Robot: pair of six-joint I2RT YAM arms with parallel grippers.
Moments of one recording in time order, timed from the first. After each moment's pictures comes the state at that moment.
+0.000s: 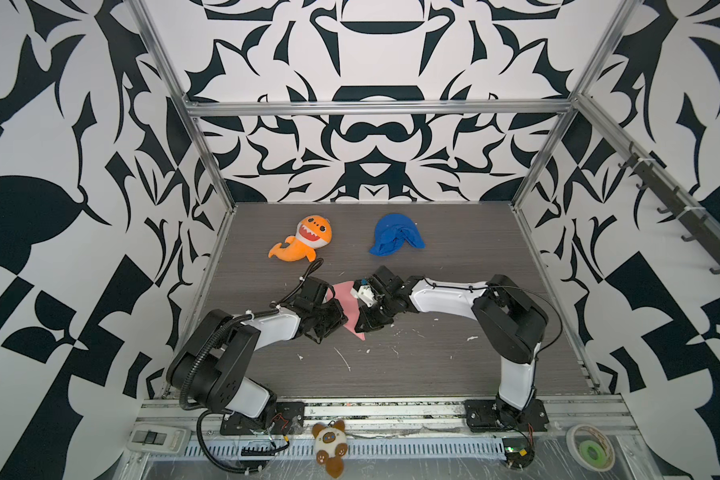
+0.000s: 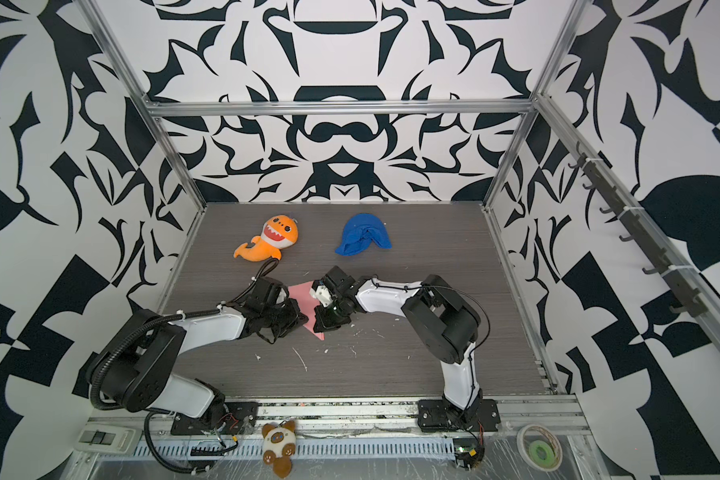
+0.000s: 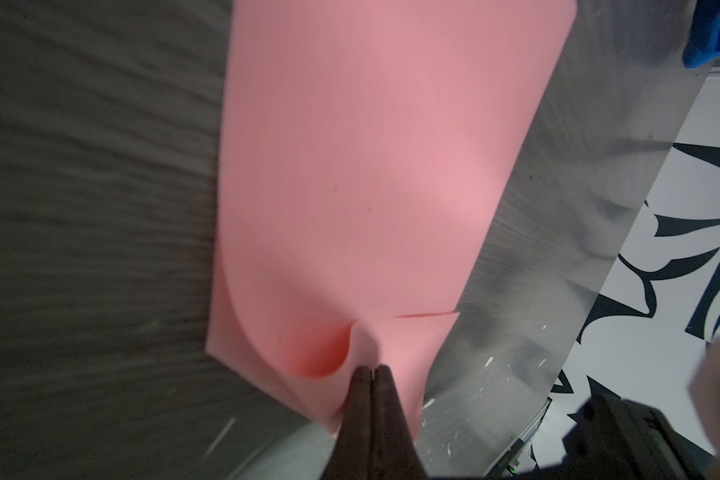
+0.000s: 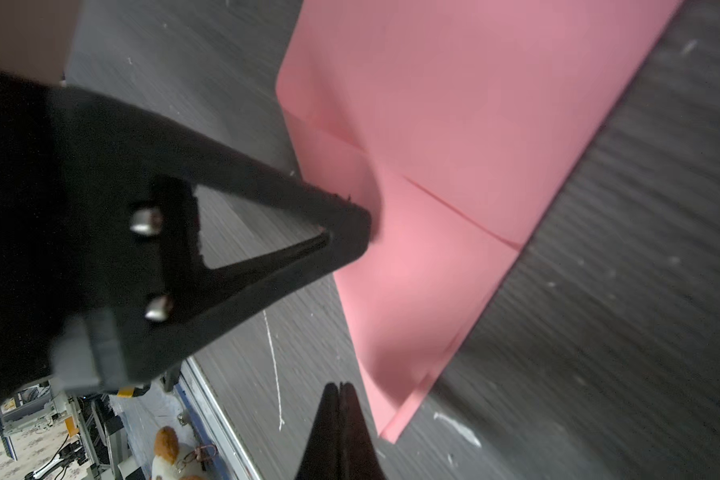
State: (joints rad) left arm -0.49 1.50 0.54 -0.02 0.37 -1.06; right arm 0.83 1.93 1.16 -0.35 -0.56 0.49
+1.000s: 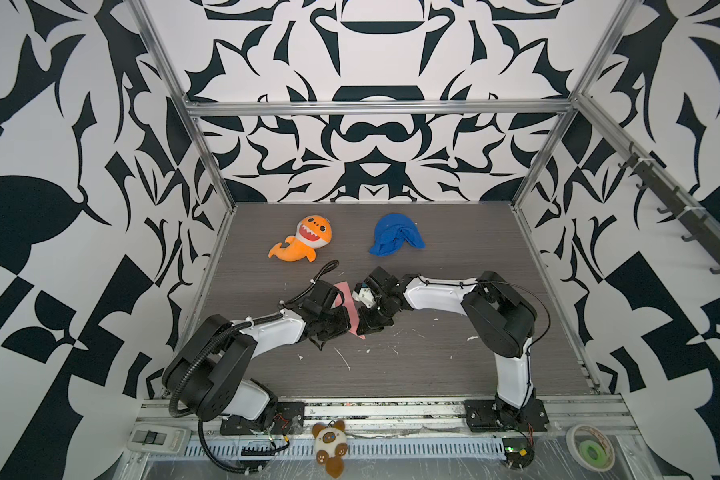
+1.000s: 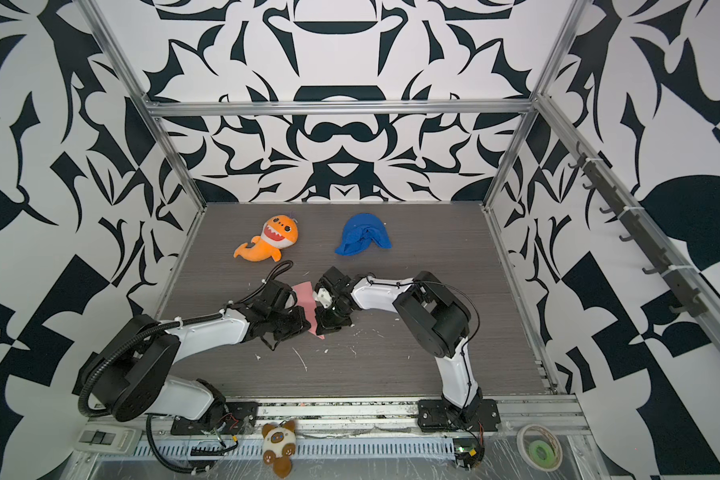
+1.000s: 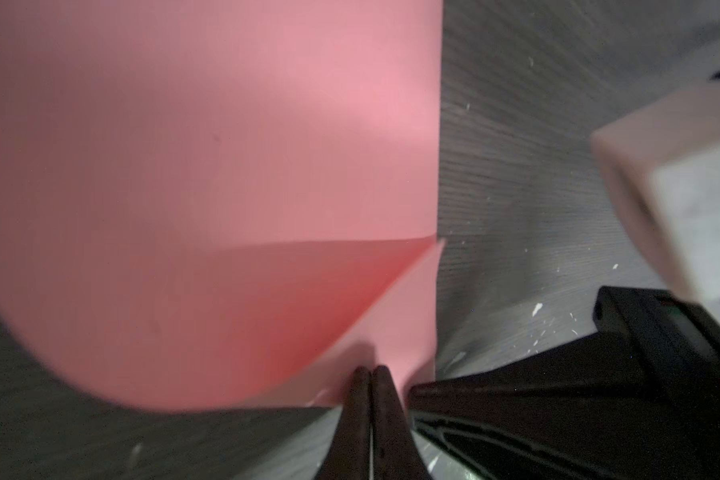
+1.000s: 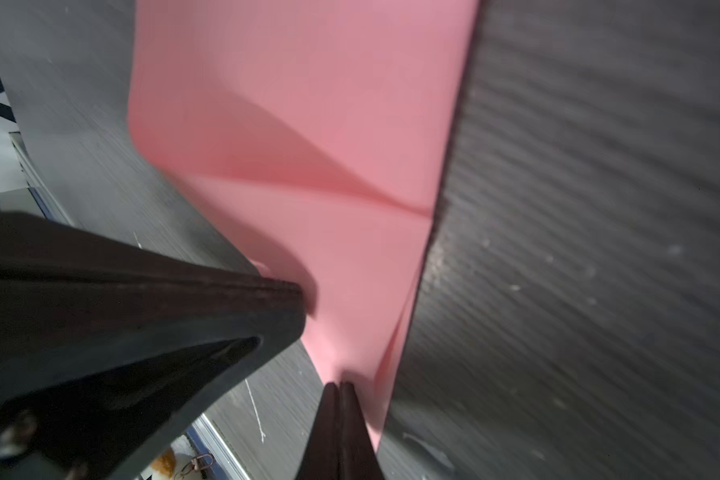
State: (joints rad) left arm -0.61 1.46 0.57 -0.13 0.29 -0.86; right arm 0.83 1.99 1.21 -0.44 -0.55 0.53
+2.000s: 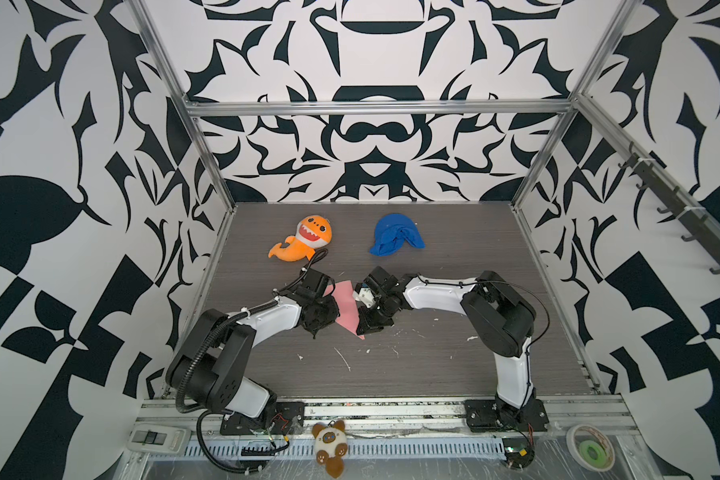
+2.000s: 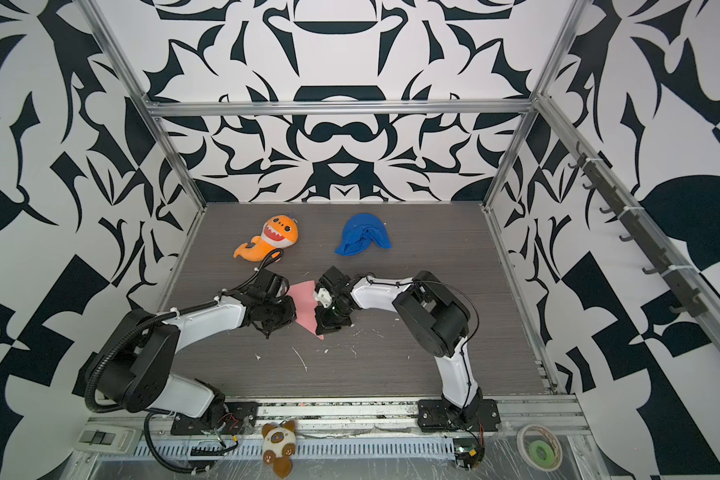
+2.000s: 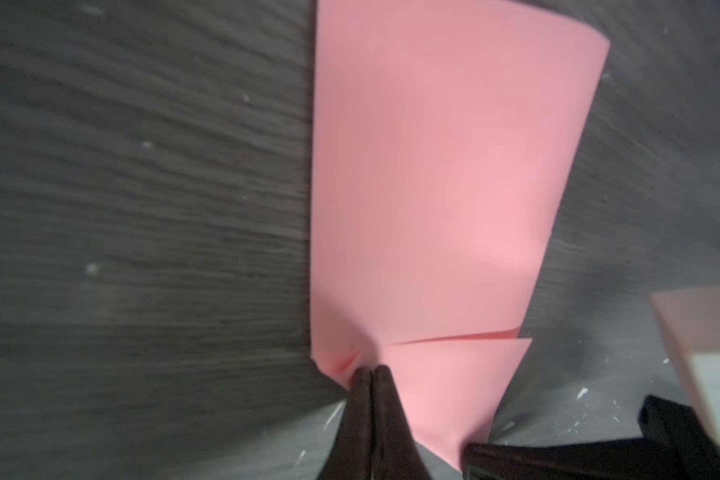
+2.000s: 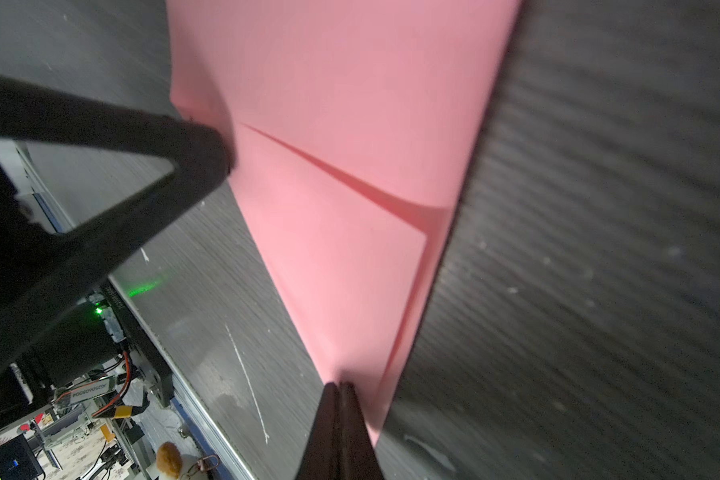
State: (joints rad) left arm -0.47 1.50 0.67 -0.31 0.18 -0.82; right arm 0.83 2.00 1.22 -0.44 -0.55 0.54
